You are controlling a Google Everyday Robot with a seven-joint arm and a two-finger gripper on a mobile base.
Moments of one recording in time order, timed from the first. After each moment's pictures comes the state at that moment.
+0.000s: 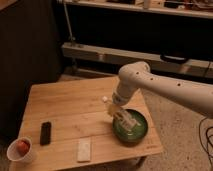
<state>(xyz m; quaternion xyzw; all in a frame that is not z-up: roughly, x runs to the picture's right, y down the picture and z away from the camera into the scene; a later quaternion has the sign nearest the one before) 0.056 0.108 0.736 0.01 -0.36 -0.86 0.37</state>
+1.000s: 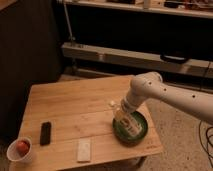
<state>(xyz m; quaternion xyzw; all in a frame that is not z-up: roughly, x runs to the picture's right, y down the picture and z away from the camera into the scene) 0.082 0.127 0.742 0.02 -0.35 -0.85 0.40</state>
